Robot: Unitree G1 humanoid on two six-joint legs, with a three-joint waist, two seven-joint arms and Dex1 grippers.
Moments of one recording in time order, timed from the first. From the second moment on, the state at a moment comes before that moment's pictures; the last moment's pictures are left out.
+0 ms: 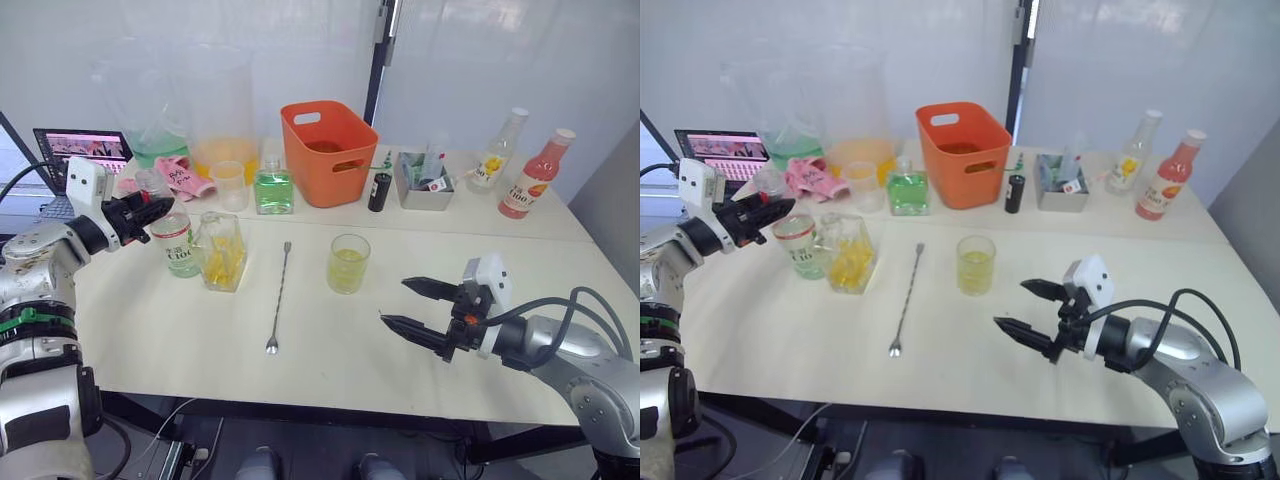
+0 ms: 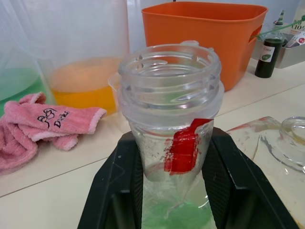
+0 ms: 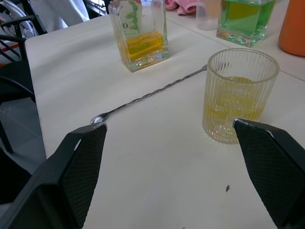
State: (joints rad) left arm -0.85 0.82 0.26 0.76 -0.32 0.20 -0.97; right arm -0.14 -0.70 -0.18 -0.58 0.75 0.74 0.73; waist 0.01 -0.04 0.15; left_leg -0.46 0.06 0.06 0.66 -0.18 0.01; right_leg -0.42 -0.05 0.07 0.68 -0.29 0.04
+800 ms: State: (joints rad) left arm -0.70 0.86 0.37 0.51 -0.43 0.37 -0.96; right arm -0.15 -0.74 -0.22 -0.57 0.80 0.77 0.67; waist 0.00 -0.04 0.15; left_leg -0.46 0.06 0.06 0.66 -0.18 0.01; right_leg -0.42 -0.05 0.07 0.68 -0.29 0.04
